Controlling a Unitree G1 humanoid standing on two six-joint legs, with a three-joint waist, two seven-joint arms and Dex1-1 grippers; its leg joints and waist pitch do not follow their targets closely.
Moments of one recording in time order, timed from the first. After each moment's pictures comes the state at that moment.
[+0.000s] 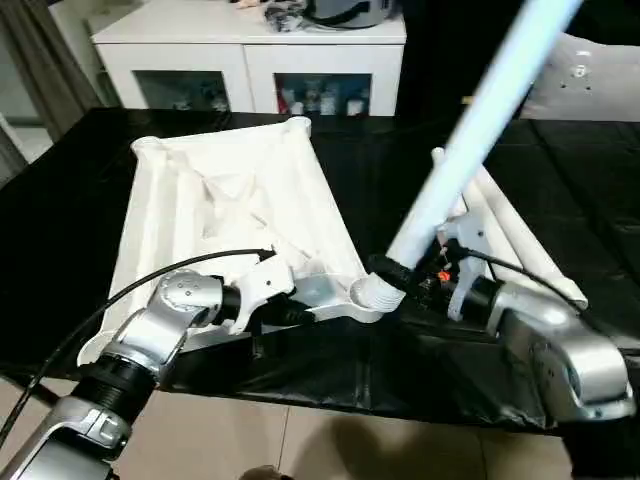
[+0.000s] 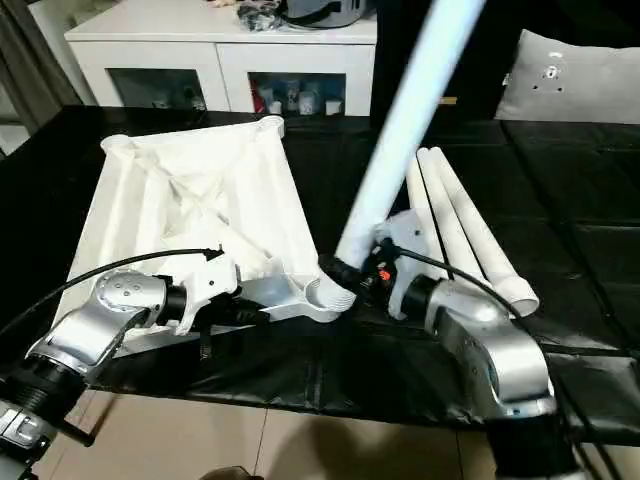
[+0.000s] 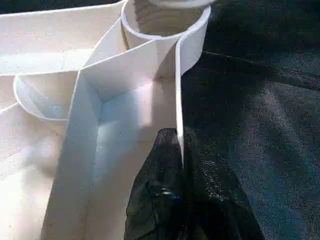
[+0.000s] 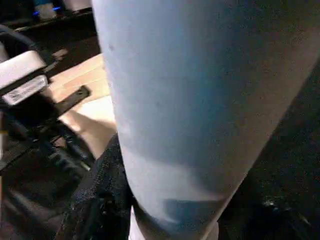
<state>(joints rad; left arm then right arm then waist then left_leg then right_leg) -0.48 0.46 -0.38 0.41 -0.04 0.10 -1.08 -0.29 -0.38 0.09 -0.09 0.38 0.56 0.71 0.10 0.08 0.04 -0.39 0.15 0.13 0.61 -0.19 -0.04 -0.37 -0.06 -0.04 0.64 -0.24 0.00</state>
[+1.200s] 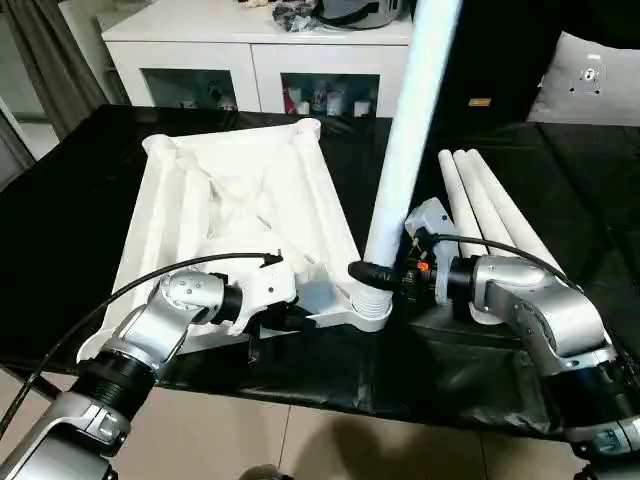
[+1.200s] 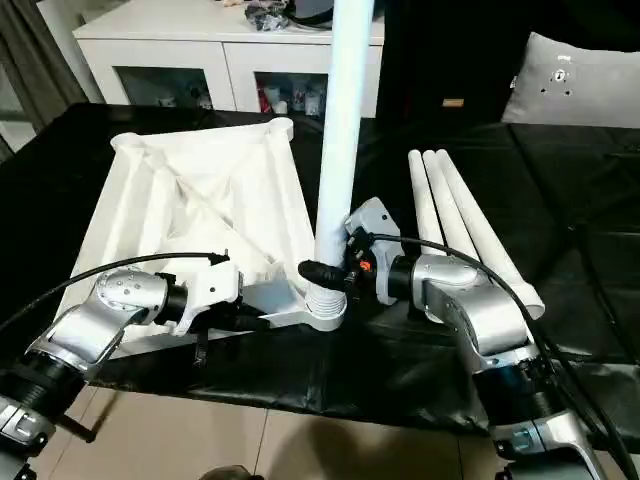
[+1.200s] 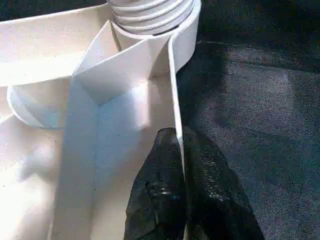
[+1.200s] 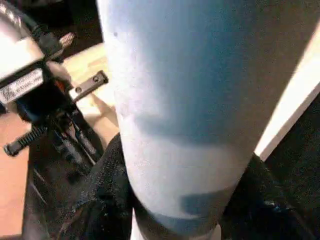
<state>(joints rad) -0.50 0.48 -0.40 0.42 -0.01 0.04 -1.15 -0.45 -0.40 0.16 0.12 0.36 0.60 0.86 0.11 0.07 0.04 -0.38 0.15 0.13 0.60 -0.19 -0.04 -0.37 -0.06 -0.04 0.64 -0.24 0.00</state>
